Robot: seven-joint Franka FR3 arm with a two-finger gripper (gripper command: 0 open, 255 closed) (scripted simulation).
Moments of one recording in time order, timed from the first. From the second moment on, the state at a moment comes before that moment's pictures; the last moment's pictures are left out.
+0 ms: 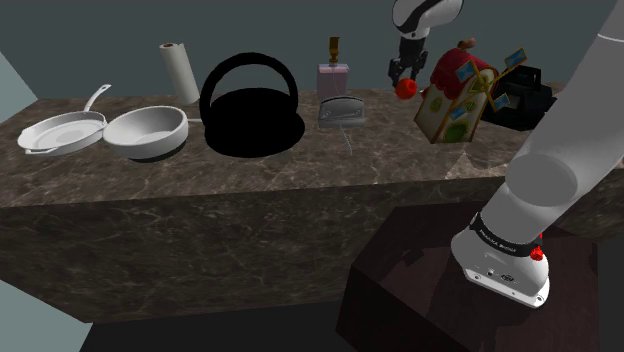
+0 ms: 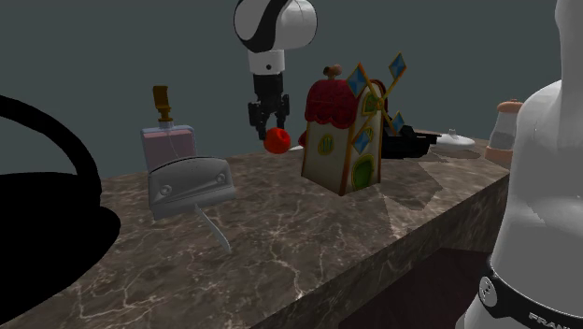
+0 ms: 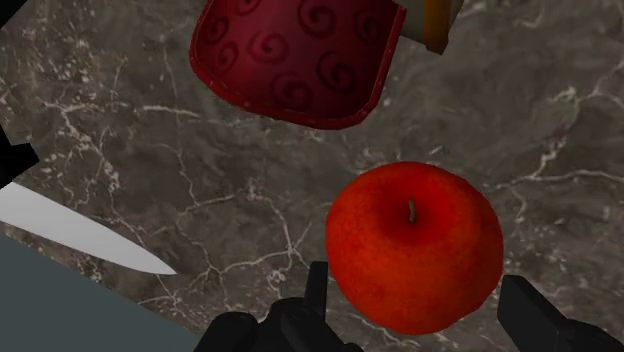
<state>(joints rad) -0.31 0.09 -0.34 -2.08 -0.11 2.23 -0.15</state>
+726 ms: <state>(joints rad) -0.31 0.04 -0.34 -1.99 -0.12 2.09 -0.16</state>
